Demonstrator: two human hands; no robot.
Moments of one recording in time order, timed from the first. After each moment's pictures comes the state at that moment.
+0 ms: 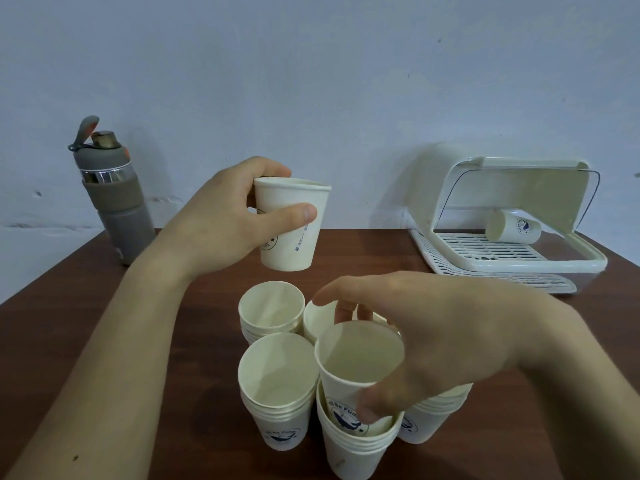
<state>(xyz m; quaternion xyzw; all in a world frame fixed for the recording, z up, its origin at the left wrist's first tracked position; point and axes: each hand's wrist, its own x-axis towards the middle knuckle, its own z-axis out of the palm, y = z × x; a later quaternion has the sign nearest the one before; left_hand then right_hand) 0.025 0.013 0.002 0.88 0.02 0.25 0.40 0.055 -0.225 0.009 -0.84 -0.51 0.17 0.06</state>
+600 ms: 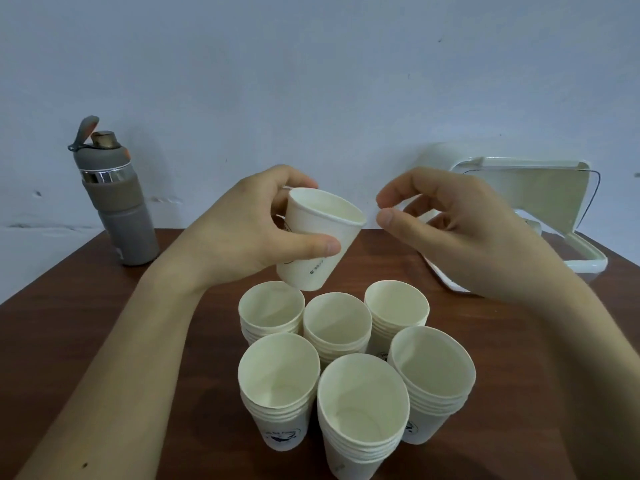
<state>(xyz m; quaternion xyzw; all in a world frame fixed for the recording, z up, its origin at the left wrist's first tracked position) 0.024 -0.003 0.001 0.88 -0.02 0.19 0.43 0.095 -0.237 0.013 -0.83 -0.40 -0.13 0.36</state>
